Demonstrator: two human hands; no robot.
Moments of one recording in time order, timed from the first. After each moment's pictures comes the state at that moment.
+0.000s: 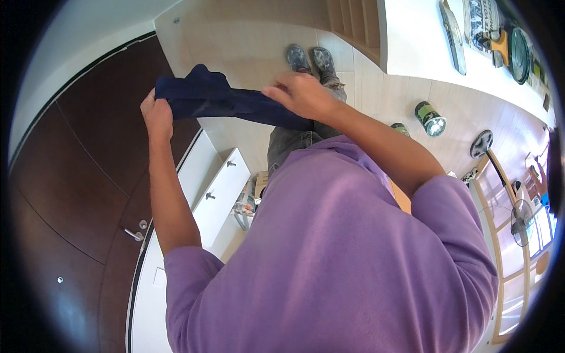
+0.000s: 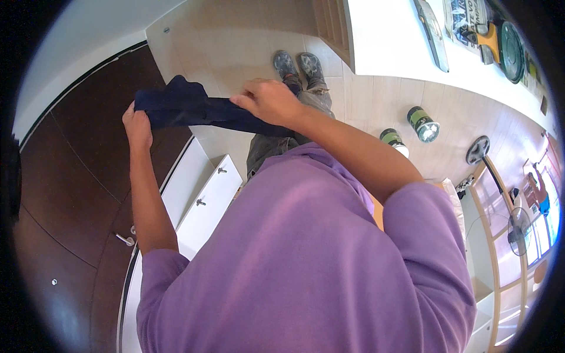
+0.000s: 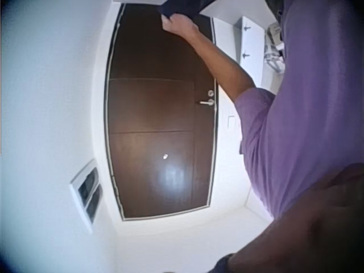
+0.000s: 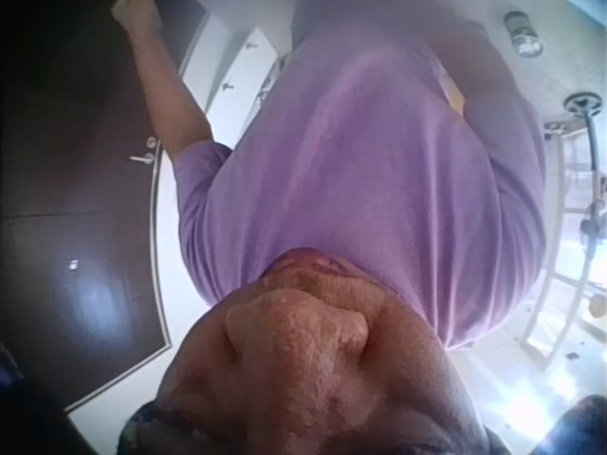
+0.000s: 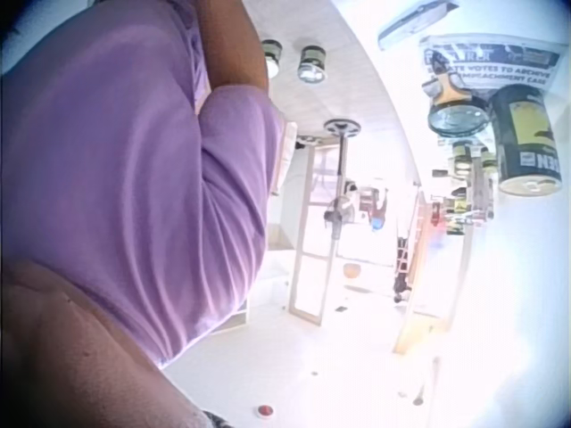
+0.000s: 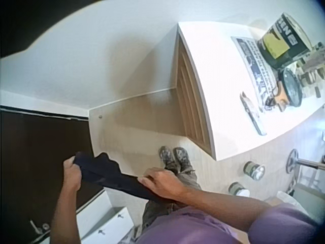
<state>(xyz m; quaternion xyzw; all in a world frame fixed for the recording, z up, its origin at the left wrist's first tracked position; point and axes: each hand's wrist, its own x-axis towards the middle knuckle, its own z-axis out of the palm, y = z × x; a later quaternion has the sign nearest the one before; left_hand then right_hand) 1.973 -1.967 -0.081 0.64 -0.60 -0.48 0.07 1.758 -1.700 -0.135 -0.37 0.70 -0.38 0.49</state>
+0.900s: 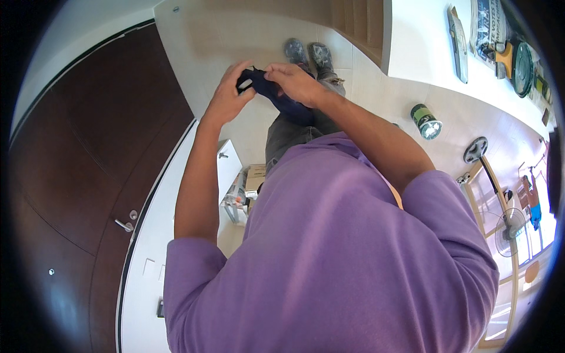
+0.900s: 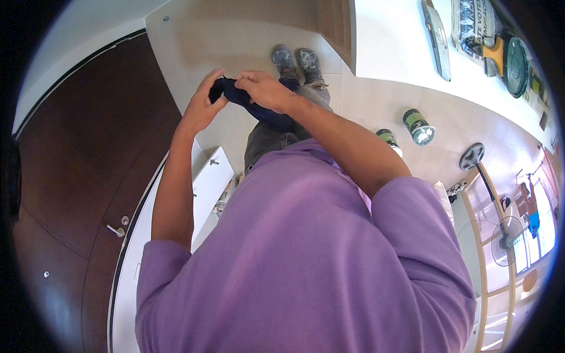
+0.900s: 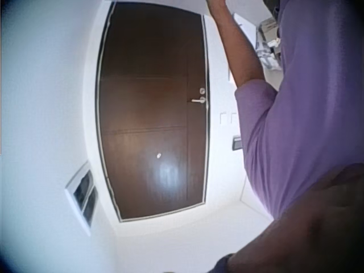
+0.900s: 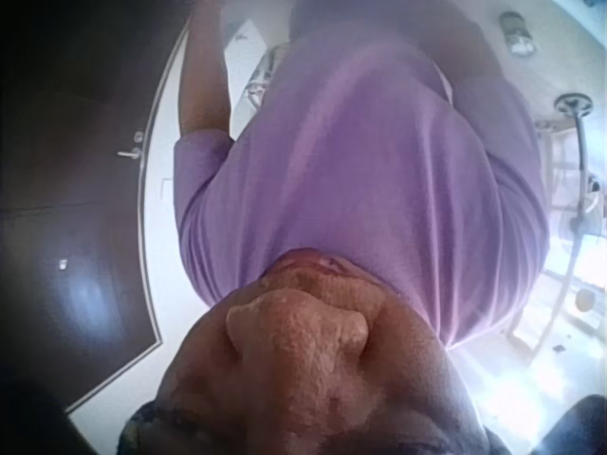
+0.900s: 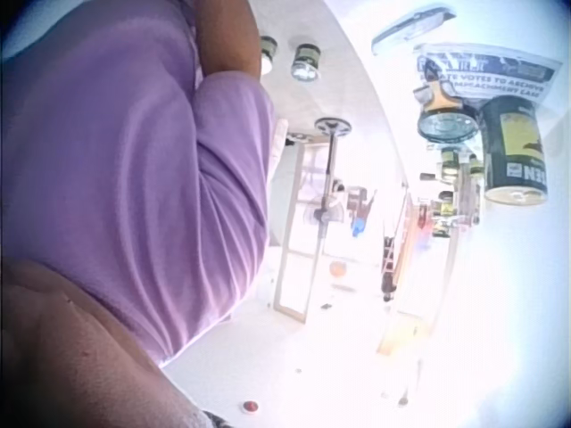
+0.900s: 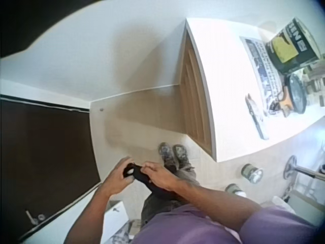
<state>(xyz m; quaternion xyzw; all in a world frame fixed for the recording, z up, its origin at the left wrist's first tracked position) 1.939 -1.851 -0.155 0.36 -0.81 -0.46 -0.09 1.762 -1.708 -0.177 -0.10 0.51 -0.44 0.73</state>
